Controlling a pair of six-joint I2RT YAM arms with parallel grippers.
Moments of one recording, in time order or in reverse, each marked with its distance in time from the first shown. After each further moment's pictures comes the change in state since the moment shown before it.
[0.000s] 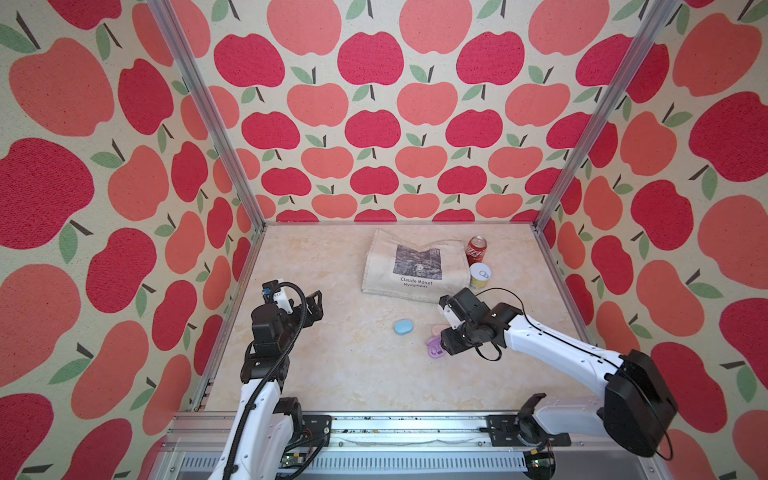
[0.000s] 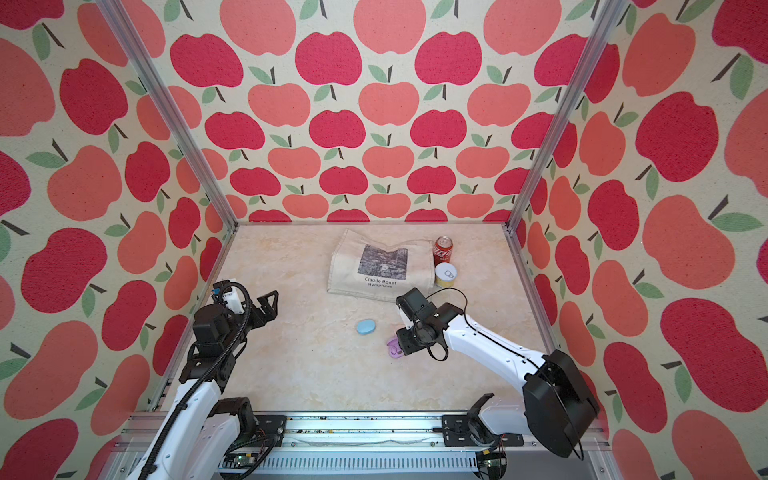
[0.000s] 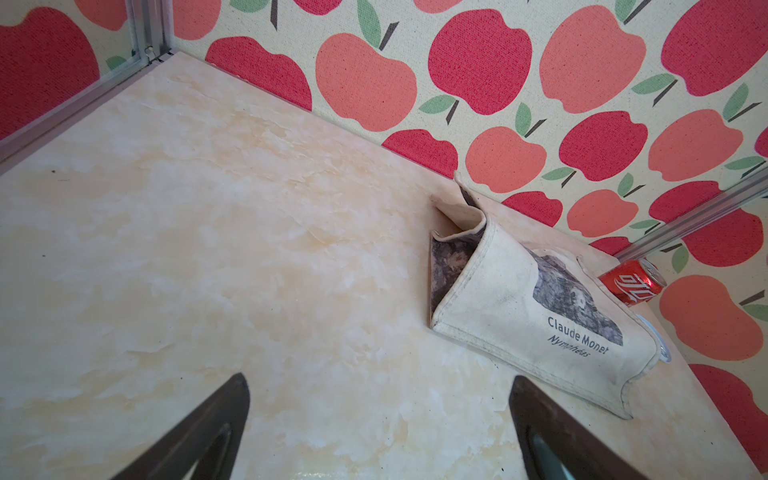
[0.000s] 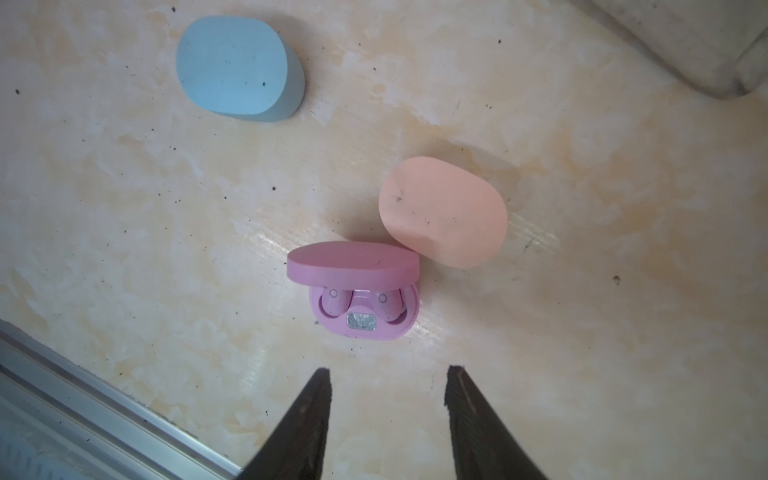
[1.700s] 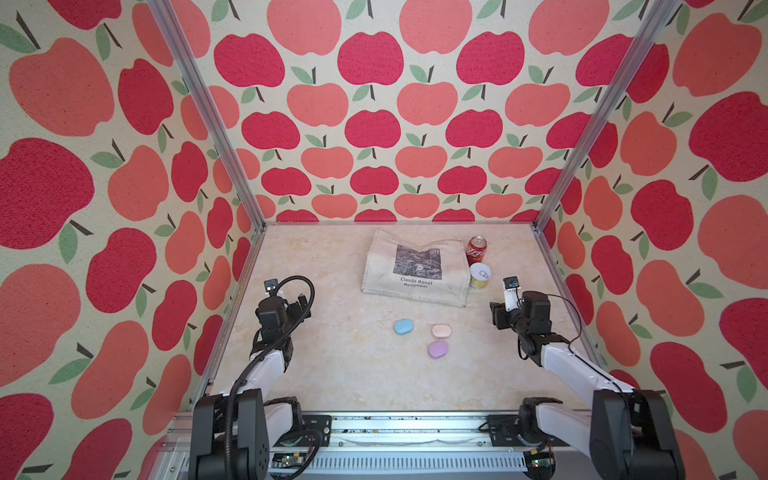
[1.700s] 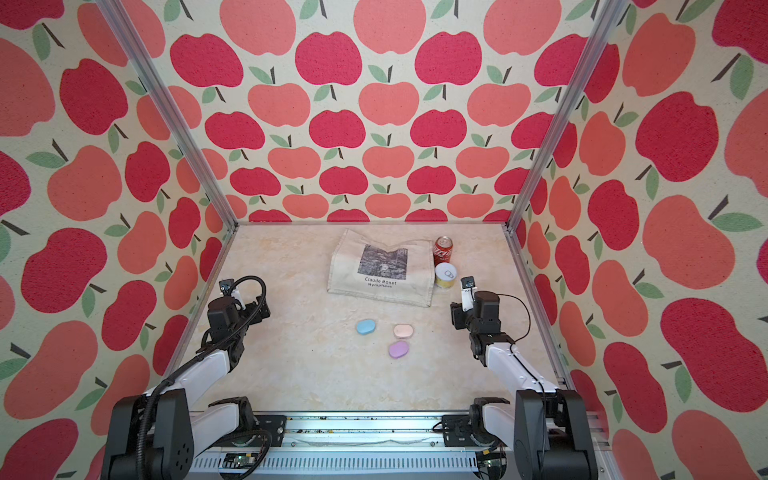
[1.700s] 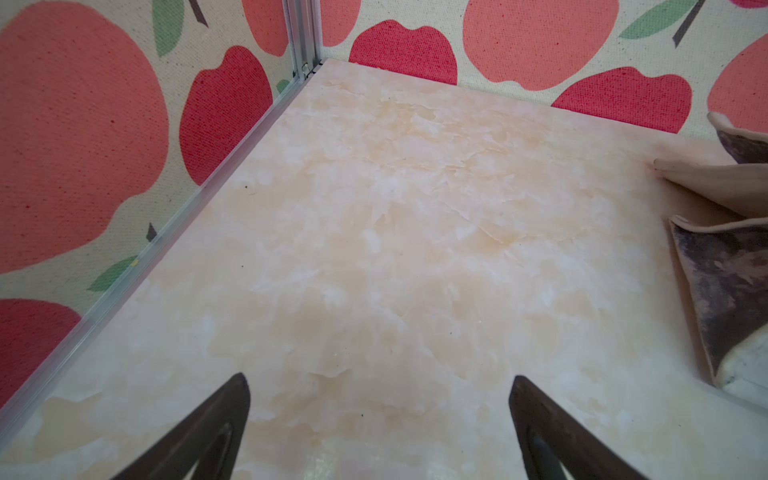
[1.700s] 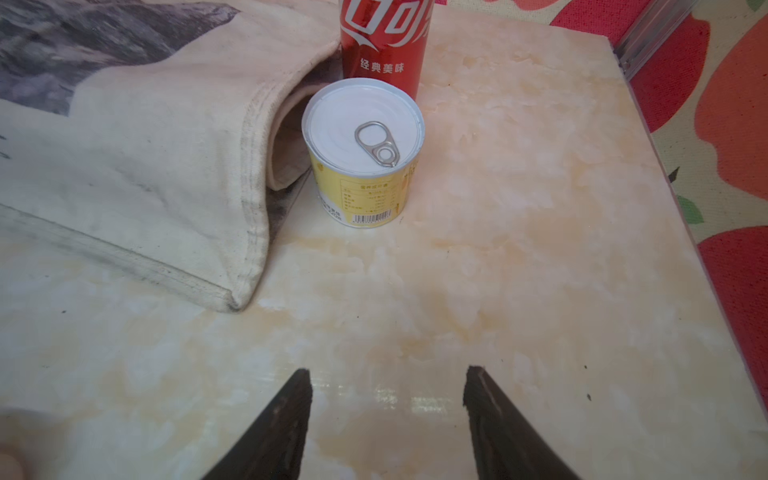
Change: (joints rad) left arm 0.053 0.512 -0.040 0.419 -0.323 0.287; right arm -0.701 -0.172 -0.549 0.998 0.024 -0.435
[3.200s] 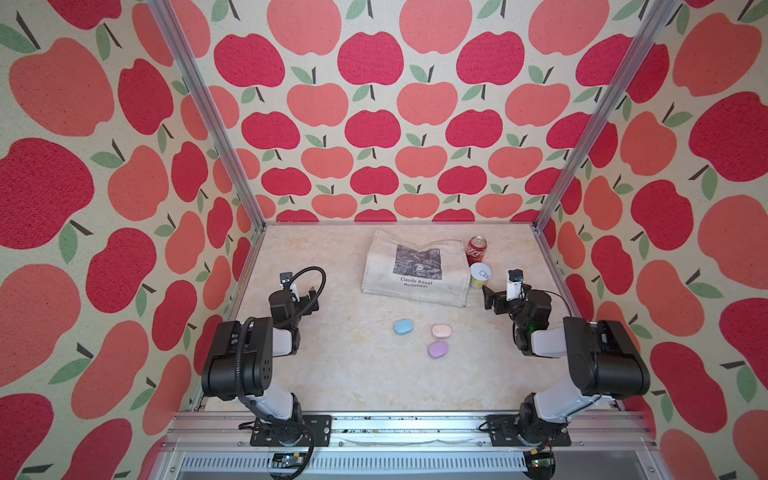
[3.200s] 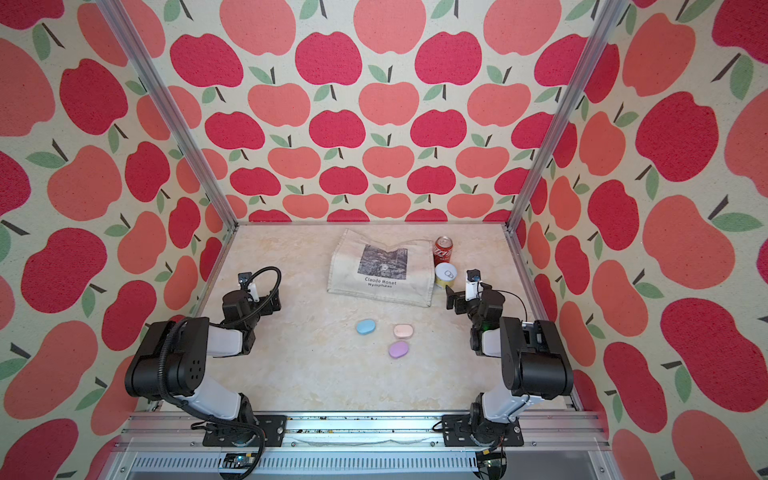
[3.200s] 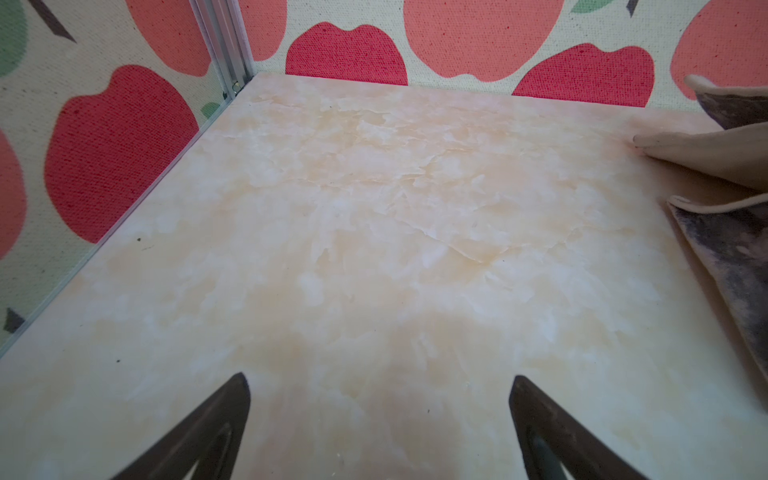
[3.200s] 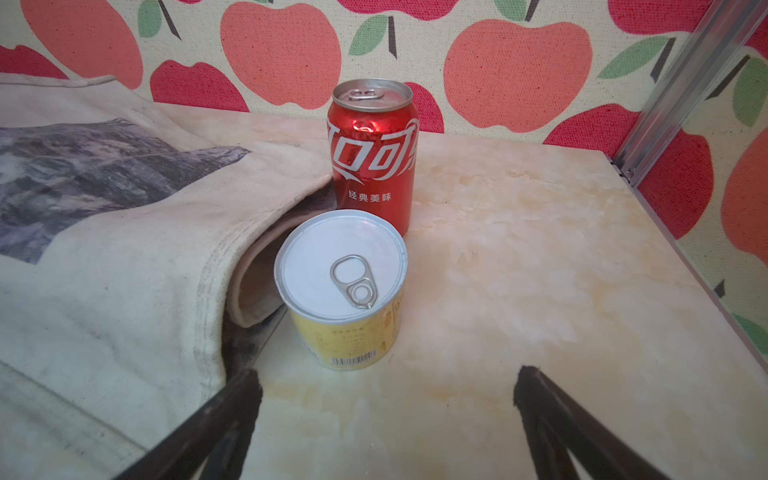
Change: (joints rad) left arm -0.027 0.393 0.049 0.414 0.090 0.081; right arm -0.083 0.417 0.021 0.676 -0.204 0.042
